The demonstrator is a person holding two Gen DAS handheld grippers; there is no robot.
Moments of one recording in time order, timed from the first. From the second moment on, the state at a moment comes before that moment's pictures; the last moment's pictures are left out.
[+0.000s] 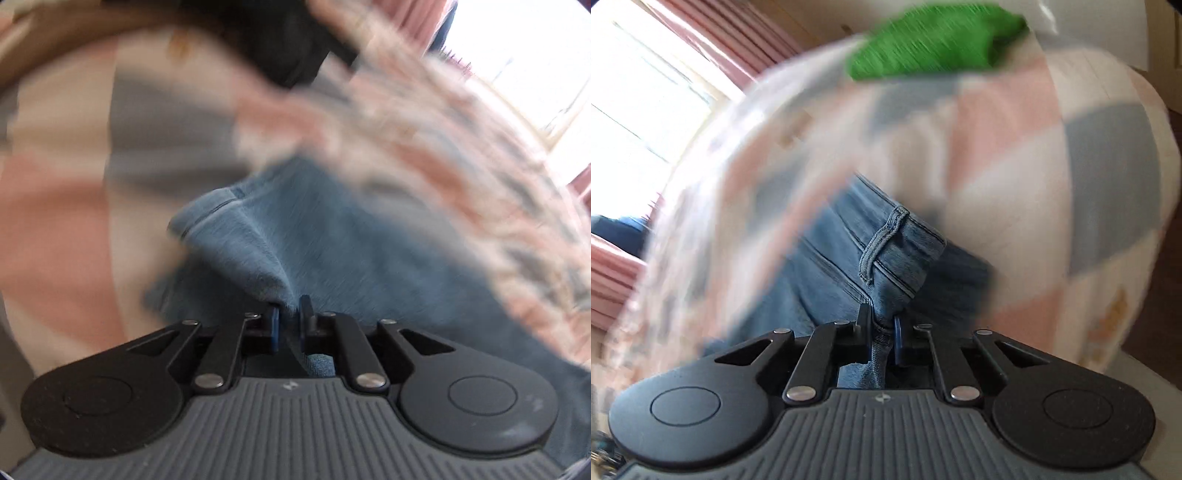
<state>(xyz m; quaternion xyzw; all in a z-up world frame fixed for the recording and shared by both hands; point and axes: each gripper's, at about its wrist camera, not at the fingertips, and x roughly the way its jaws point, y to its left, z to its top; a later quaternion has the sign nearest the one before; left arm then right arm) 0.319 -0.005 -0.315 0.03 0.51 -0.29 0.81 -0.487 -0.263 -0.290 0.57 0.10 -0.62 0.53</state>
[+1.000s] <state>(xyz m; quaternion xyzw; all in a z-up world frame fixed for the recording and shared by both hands) 0.312 0.003 -0.311 0.09 0.51 -0.32 0.80 -0.462 -0.282 -0.288 0.51 0.23 -0.65 0.51</state>
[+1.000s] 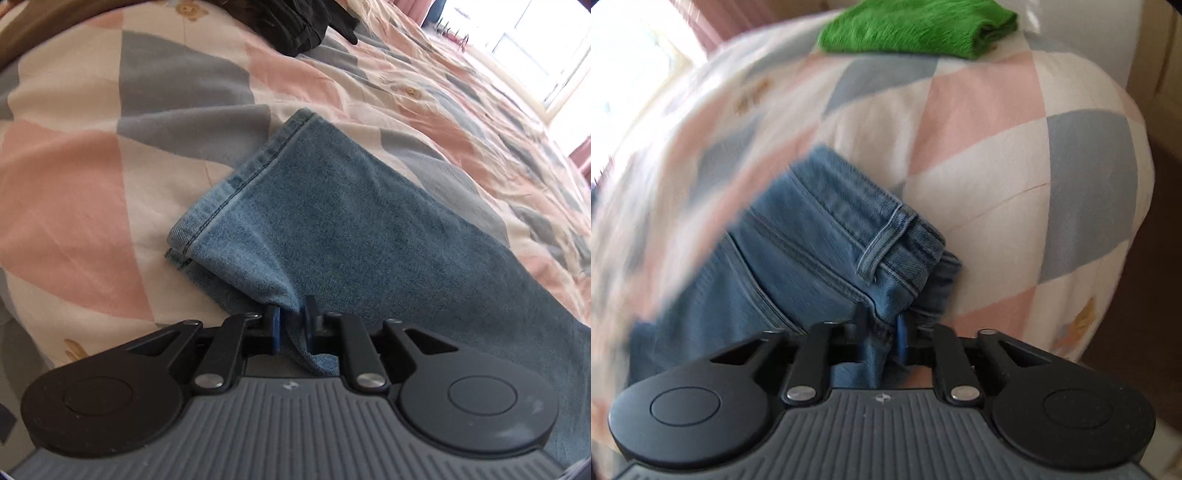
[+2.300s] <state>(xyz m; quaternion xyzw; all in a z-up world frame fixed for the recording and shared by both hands) 0.054 -0.156 -0.310 0.37 0.42 -0.45 0.70 -0.360 -0.256 -0.281 0.29 0.38 -0.54 0.69</state>
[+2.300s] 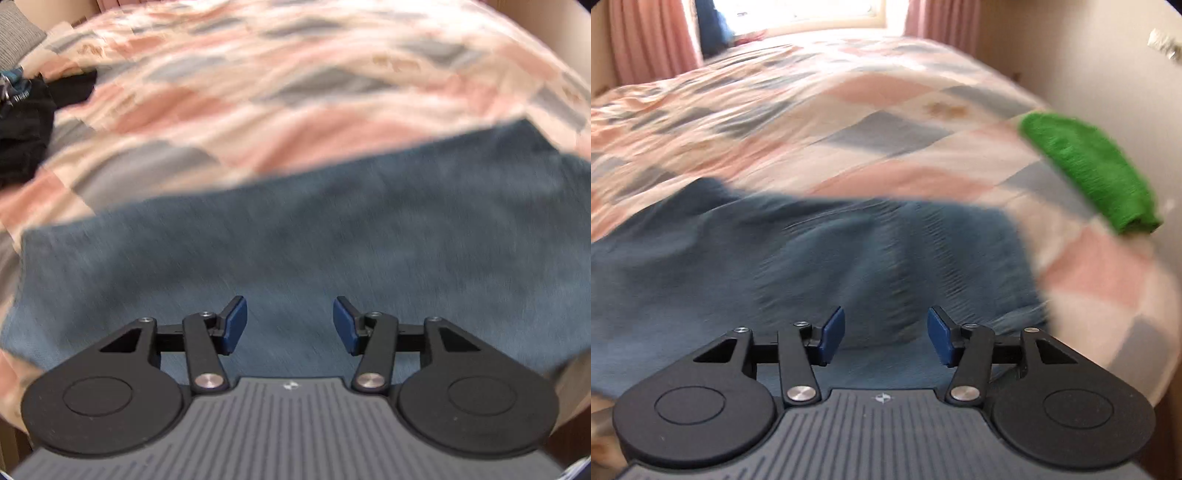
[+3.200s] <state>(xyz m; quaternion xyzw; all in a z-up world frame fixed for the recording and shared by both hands) 0.074 -0.039 -0.097 0.39 0.36 -0.53 0.66 -0.214 -0.075 -0.129 0.40 0.27 -0.55 0.68</state>
